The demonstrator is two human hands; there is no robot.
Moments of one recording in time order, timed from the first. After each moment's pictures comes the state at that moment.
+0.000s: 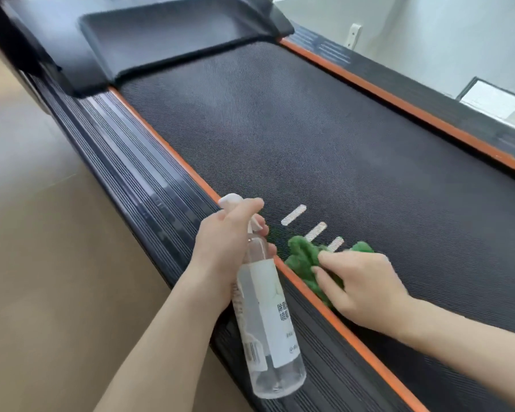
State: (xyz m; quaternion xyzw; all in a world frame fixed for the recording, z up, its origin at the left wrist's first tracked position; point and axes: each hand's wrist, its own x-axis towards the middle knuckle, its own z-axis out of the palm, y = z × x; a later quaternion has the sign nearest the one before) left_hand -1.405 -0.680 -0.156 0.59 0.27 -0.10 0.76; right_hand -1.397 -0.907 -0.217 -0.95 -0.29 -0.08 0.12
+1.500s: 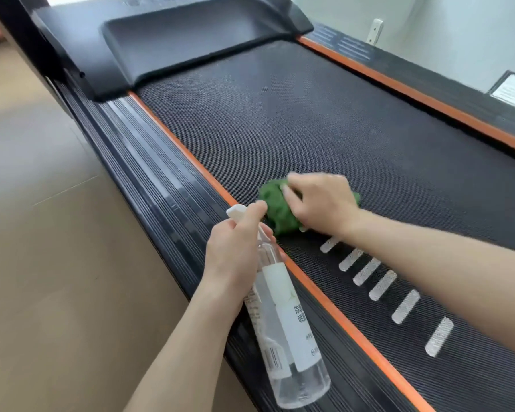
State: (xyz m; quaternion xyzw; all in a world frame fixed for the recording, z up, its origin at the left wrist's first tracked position) left_hand -1.400 -0.674 -0.172 0.64 0.26 -0.05 0.72; right_hand -1.262 -0.818 -0.223 -0.94 -0.29 -0.14 0.10
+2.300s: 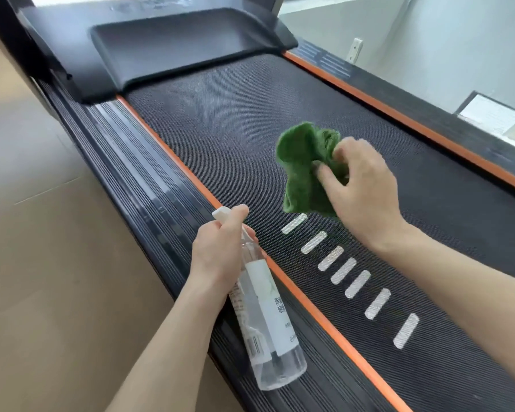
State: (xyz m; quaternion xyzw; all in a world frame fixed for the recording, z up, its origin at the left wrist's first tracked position) left_hand -1.399 -0.674 -0.173 0.67 0.26 -0.03 0.70; right_hand -1.302 -0.864 -0.147 -0.93 -0.14 -0.24 0.24
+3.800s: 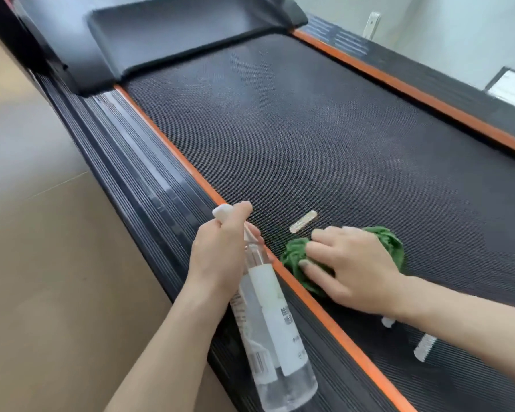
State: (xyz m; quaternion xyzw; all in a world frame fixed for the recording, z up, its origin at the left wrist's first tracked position) left_hand -1.396 -0.675 -0.179 0.66 0.27 -0.04 0.70; right_hand -1.346 -0.885 -0.221 -0.90 -0.41 -0.07 0.10
